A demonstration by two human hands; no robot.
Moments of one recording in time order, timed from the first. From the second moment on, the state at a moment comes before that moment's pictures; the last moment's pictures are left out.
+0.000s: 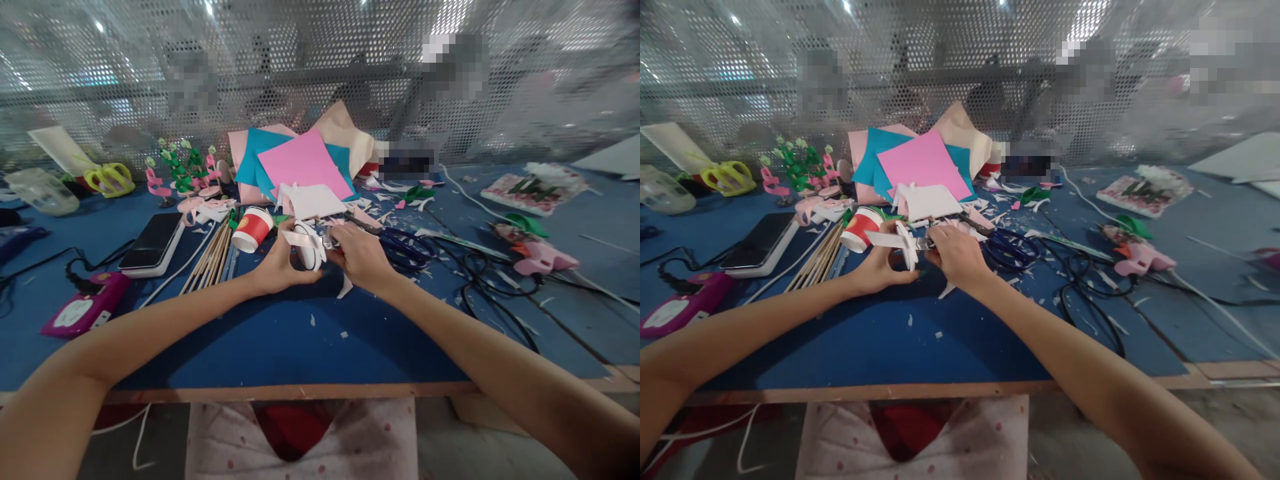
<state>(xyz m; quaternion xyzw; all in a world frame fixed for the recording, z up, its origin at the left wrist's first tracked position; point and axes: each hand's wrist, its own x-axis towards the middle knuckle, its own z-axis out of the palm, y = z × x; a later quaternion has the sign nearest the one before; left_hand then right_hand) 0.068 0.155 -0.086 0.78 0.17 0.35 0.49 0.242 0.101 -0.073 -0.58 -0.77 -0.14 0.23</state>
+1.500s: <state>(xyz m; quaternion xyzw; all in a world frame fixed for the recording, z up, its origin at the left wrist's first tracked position) 0.075 0.164 -0.096 0.74 0.19 0.38 0.52 0.259 0.115 -0.080 -0.56 -0.75 -0.21 0.29</state>
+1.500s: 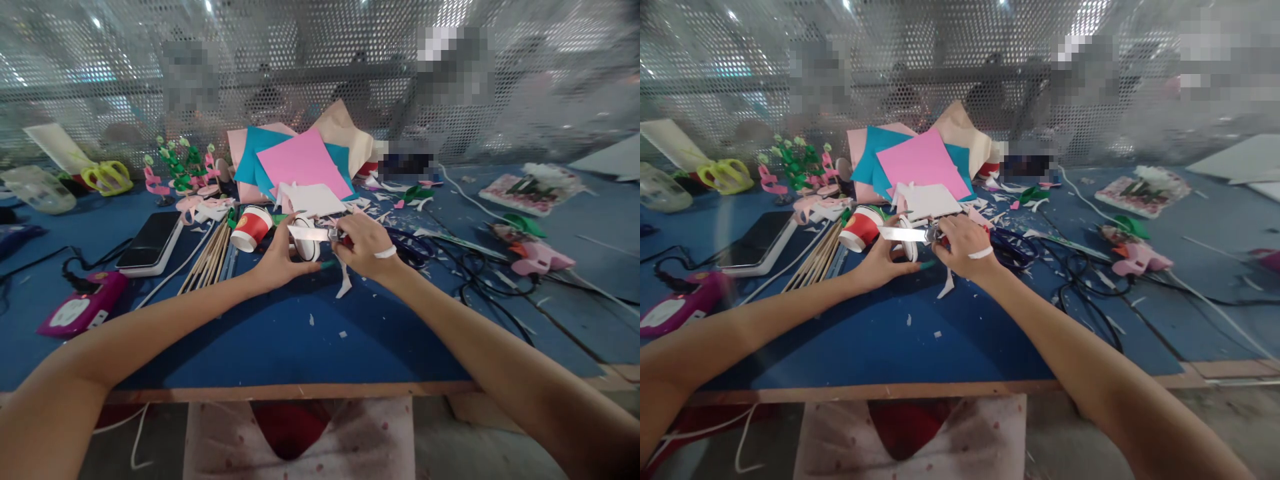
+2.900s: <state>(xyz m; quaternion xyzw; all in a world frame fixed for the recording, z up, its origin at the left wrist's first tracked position) 0.073 0.162 -0.085 0.73 0.32 0.40 0.45 0.258 0.113 -0.078 -0.55 -0.78 -0.21 0.21</state>
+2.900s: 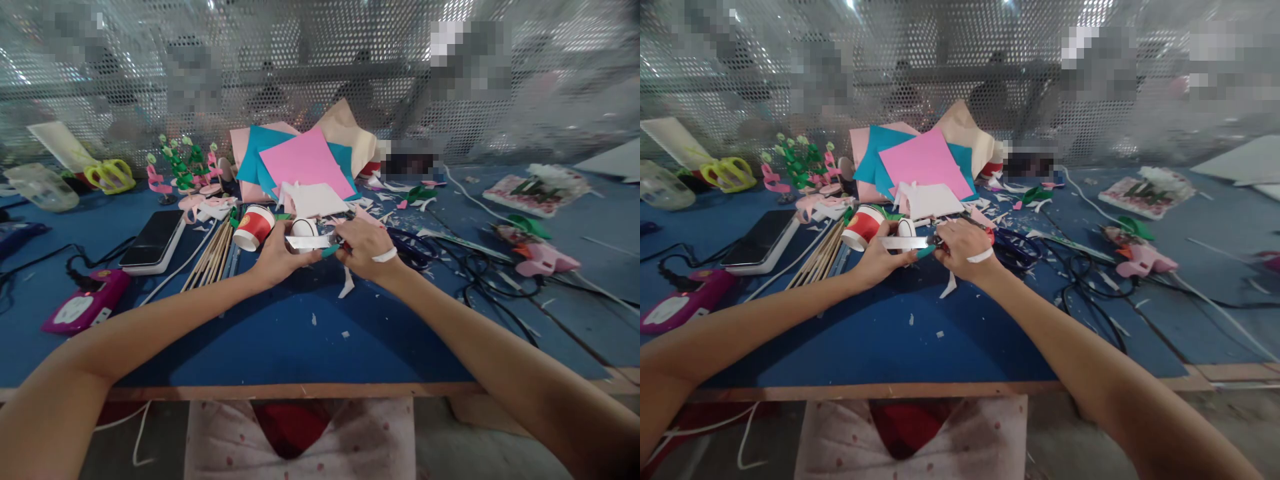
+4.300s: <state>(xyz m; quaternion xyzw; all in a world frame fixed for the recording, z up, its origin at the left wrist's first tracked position) 0.069 0.163 -0.090 0.80 0.25 0.40 0.37 0.253 0.109 -0.076 -0.56 -0.78 -0.22 0.18</state>
